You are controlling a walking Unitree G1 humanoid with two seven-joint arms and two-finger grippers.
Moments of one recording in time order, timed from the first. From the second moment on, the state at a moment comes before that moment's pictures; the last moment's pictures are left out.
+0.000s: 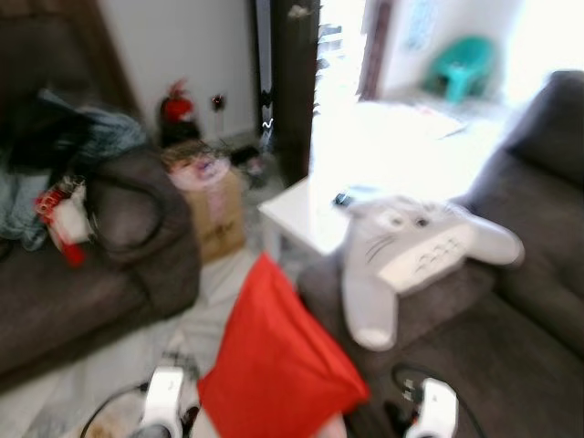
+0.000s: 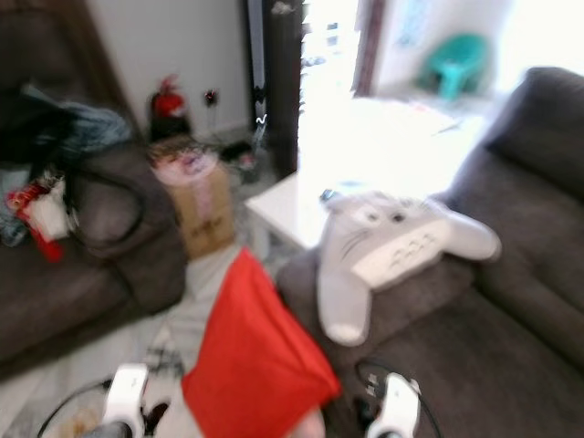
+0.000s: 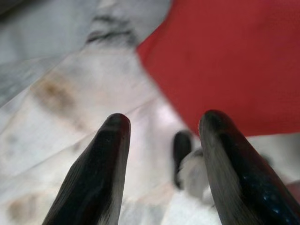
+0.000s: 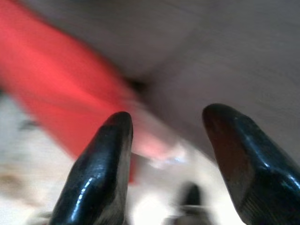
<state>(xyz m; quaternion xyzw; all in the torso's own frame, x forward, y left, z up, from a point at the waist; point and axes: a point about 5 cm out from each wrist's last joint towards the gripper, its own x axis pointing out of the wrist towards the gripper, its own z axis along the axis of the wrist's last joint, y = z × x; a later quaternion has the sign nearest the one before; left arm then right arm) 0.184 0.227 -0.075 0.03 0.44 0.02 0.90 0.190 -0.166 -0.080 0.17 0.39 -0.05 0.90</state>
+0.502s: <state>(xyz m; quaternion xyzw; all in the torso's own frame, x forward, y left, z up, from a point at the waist) 0.187 0.220 -0.075 0.02 0.43 0.02 0.90 0.177 -0.179 -0.085 0.18 0.41 -0.07 0.89</state>
